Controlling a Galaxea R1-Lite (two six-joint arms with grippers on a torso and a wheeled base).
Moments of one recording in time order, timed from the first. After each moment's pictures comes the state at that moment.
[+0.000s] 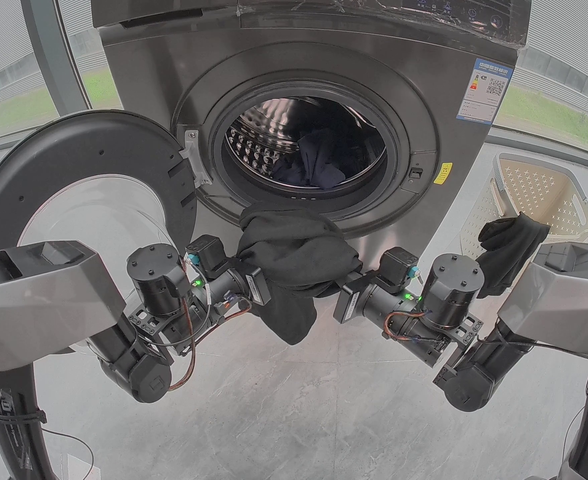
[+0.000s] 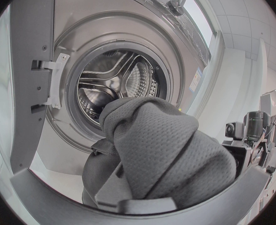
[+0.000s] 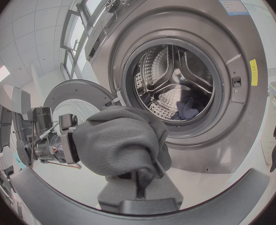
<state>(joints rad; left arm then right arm) -0.50 2.17 -0.75 -1.55 -0.14 -0.19 0.66 2.18 -0.76 -1.52 0.01 0.16</state>
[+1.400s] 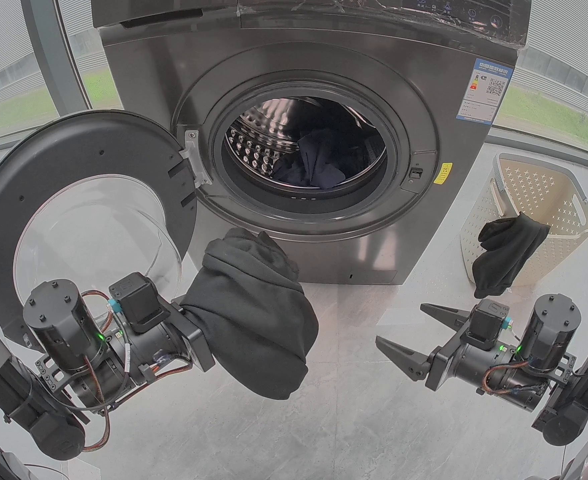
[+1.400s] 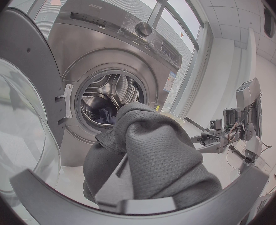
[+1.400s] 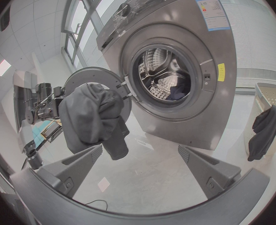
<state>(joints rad) -0.56 1.75 -0.26 -1.55 -0.15 -0.07 0.62 1.83 -0.18 -1.55 0.07 0.11</state>
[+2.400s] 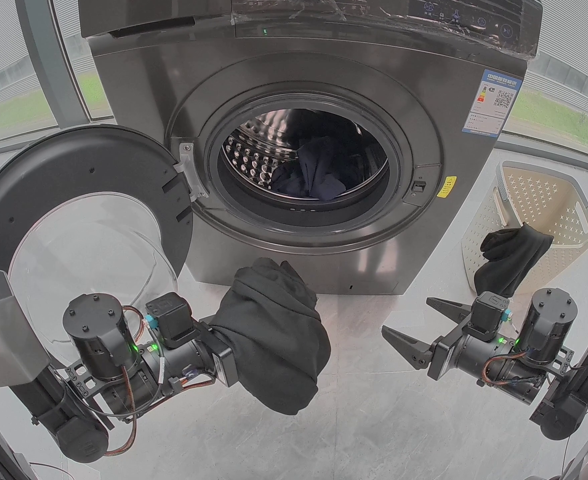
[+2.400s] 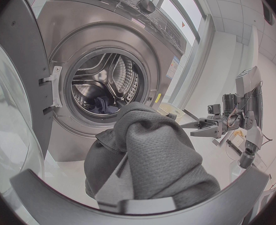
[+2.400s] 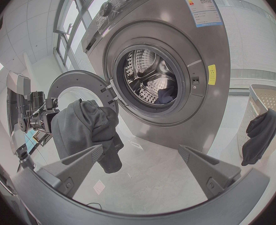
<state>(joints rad) -0.59 1.88 -0.28 -1.55 -0.15 -0.07 0.57 1.85 -0.20 -1.54 0.06 0.11</state>
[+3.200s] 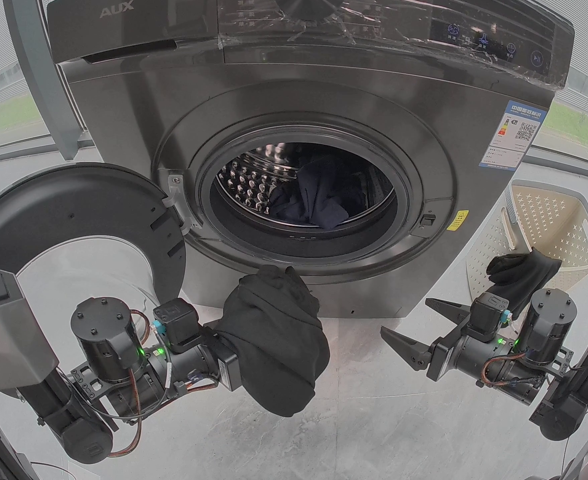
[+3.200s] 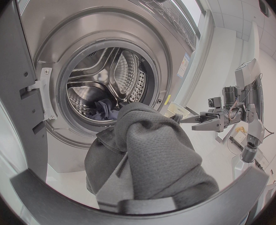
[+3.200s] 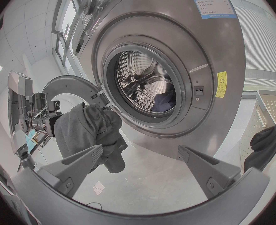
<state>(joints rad) -0.60 1.91 -0.28 -1.55 -0.15 -0.03 0.57 1.85 -0.20 -1.54 0.07 0.11</state>
